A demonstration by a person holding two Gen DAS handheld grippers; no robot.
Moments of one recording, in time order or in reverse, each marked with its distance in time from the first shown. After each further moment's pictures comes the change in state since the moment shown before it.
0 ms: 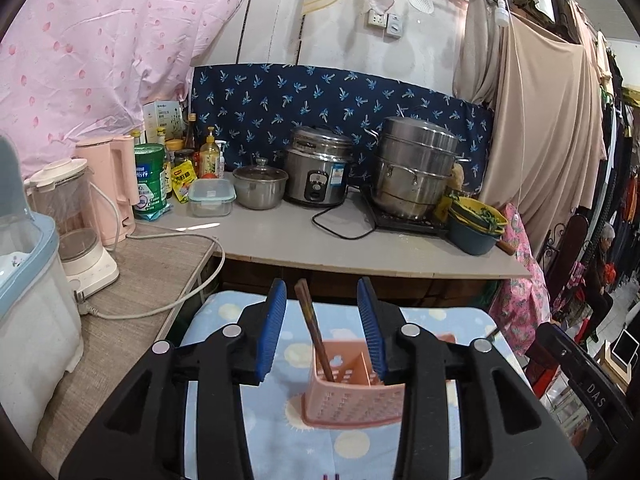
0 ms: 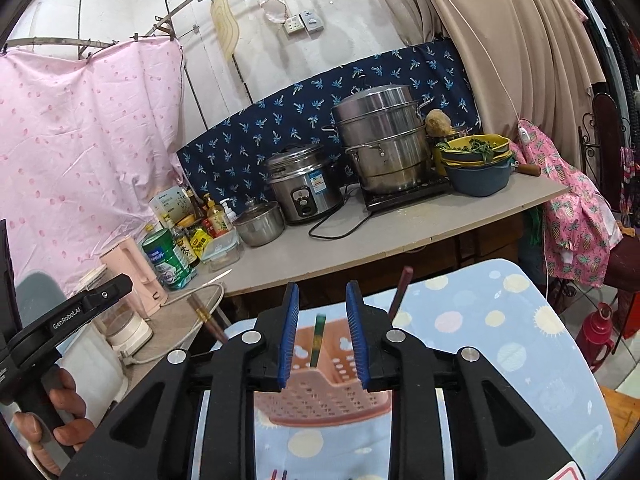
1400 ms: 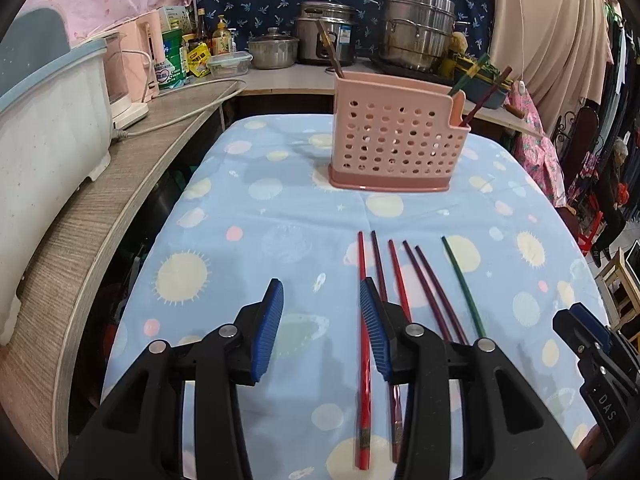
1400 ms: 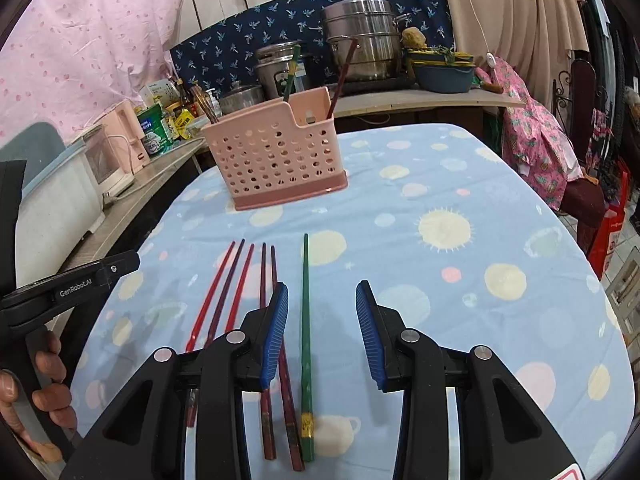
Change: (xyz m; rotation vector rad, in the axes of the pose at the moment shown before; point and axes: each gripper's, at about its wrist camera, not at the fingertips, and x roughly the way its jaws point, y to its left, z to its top) left arm -0.066 0.012 -0.207 0.078 0.361 0.071; right arm -0.103 -0.016 -0.201 -0.098 0.280 -0.131
